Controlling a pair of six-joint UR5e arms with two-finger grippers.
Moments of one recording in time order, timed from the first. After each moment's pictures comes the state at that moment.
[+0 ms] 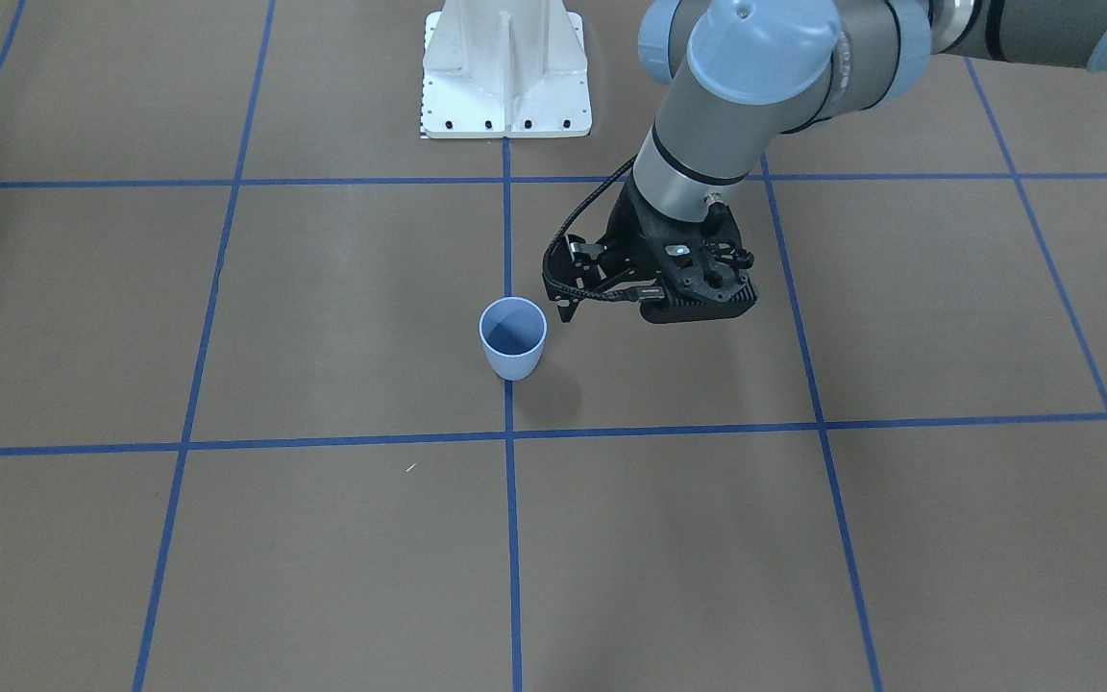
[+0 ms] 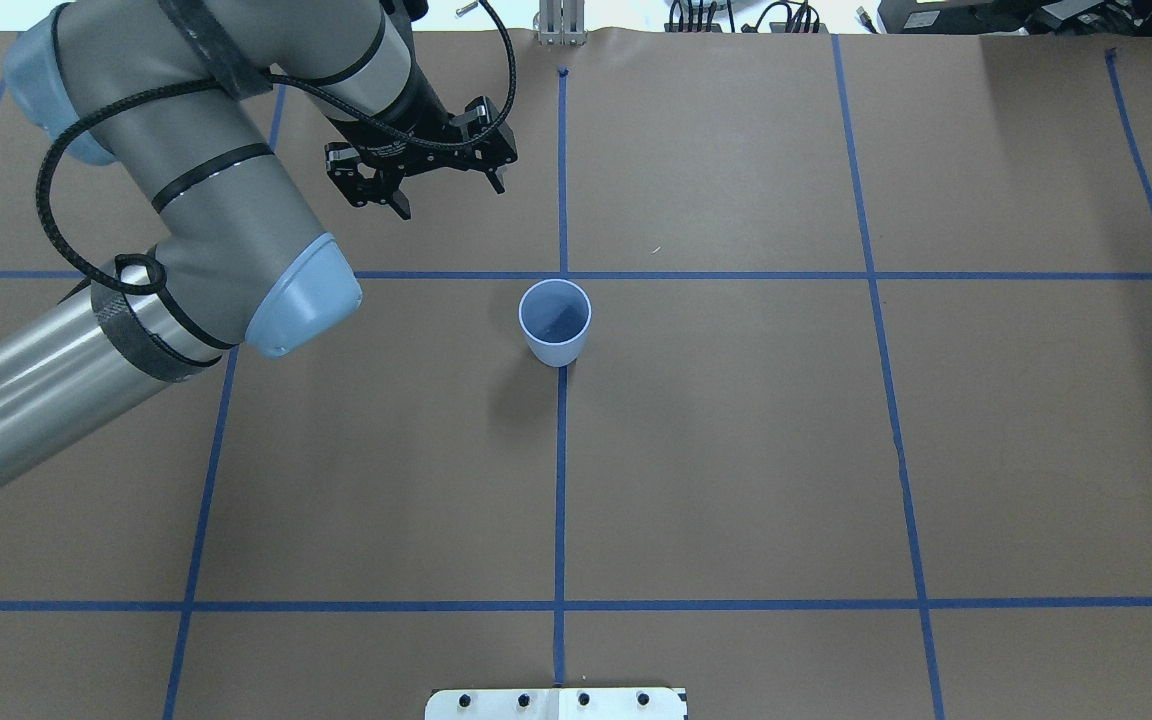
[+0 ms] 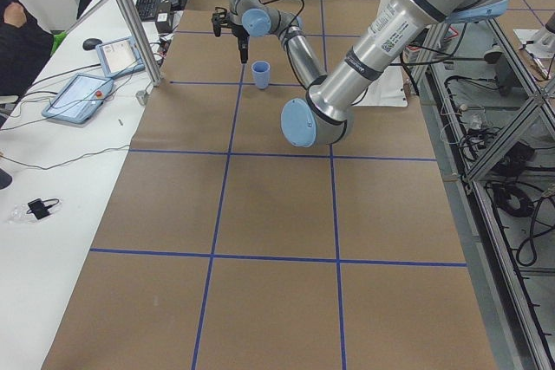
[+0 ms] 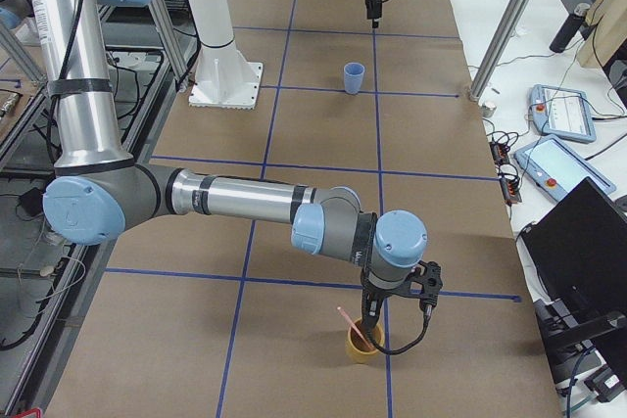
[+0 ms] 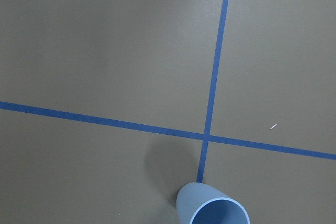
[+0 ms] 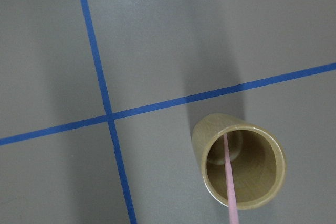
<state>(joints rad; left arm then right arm) -0.82 -2.39 -1.65 -1.56 -2.15 -1.25 1.71 -1.45 1.40 -1.67 2.35 0.04</state>
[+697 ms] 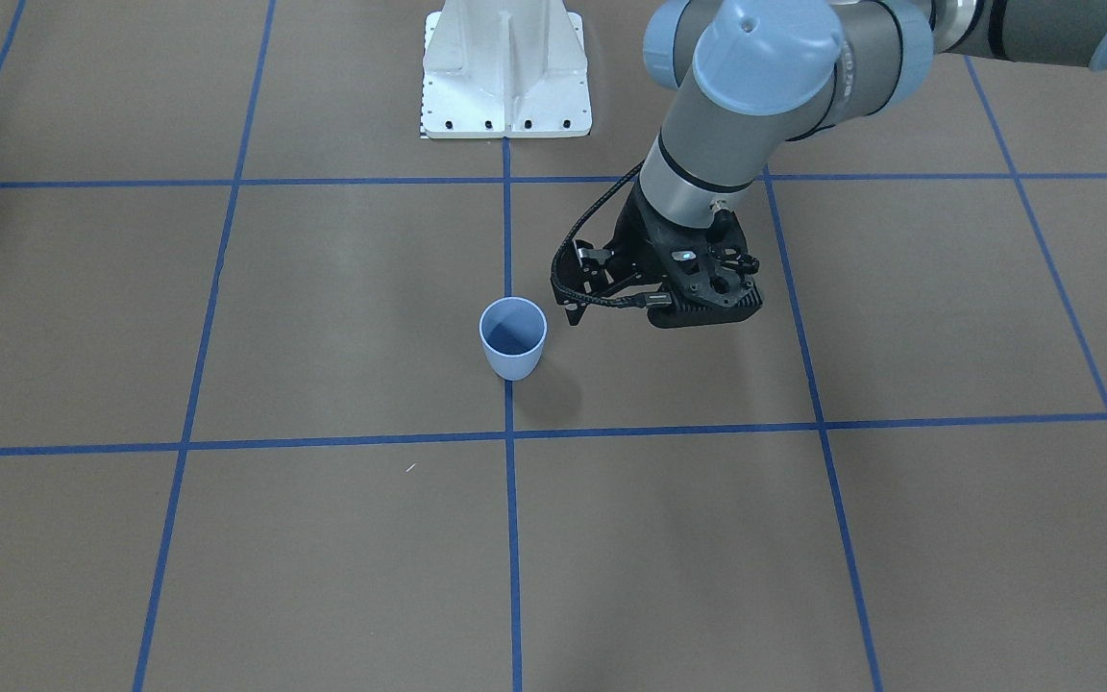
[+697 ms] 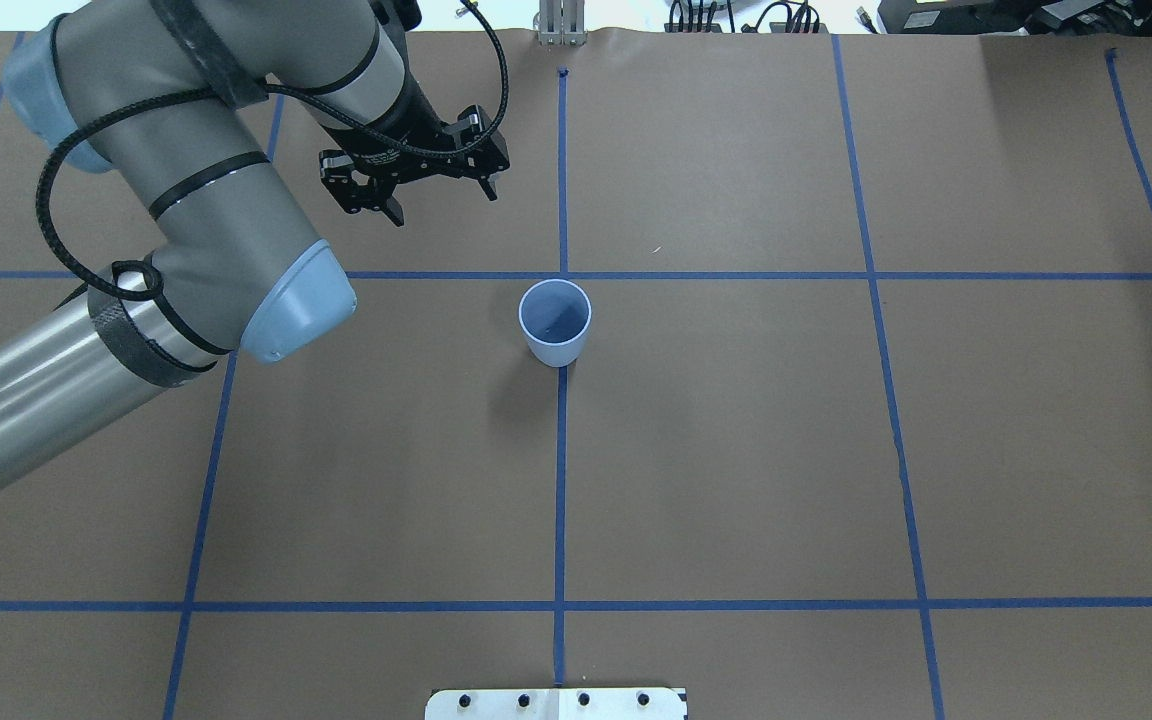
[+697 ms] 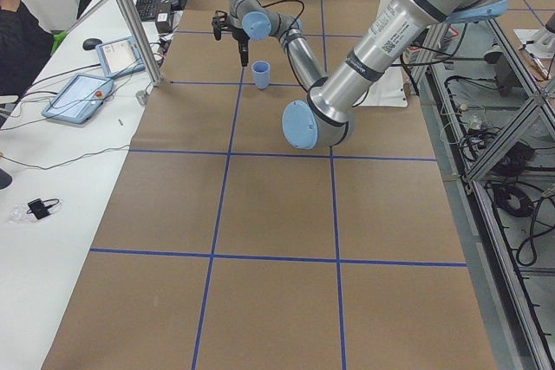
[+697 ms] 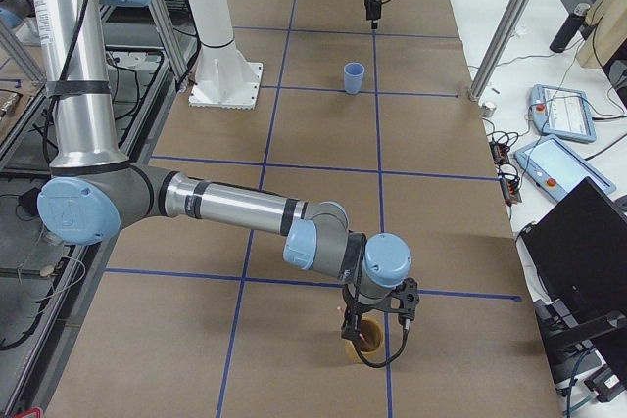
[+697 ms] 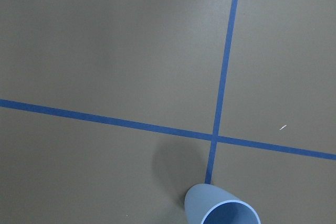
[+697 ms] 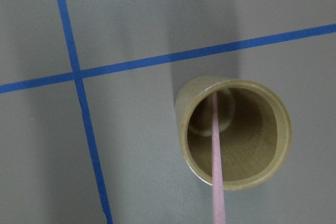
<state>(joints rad) -0.82 -2.38 -1.66 -1.56 -2.15 -1.25 1.66 -1.49 1.36 -1.67 2.33 -0.05</state>
